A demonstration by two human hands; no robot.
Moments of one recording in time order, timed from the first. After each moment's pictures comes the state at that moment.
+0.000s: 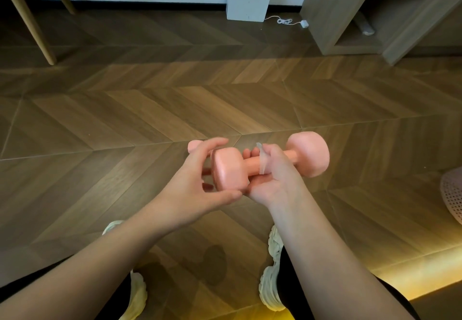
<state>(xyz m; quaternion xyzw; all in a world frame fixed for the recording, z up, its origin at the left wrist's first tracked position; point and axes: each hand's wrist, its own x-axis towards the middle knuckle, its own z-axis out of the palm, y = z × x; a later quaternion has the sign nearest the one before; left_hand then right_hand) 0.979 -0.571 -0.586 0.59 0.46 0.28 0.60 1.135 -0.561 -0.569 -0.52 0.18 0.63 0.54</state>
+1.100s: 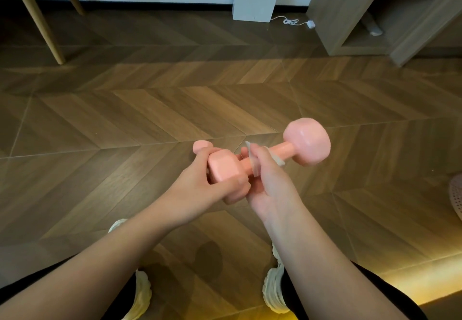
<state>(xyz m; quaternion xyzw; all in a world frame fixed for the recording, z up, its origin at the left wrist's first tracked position) 0.976 -0.567 -0.583 0.59 0.50 0.23 0.59 1.114 -0.573 -0.572 -0.57 0.05 0.62 0.54</state>
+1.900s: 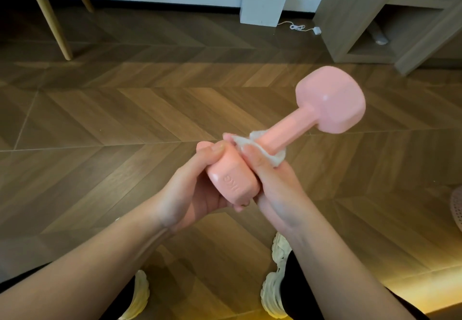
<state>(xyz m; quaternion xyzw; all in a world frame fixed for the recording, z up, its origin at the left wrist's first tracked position) 0.973 -0.568 -0.548 0.31 0.36 0.30 0.82 1.117 -0.597 -0.553 -0.47 -0.32 0.67 0.46</state>
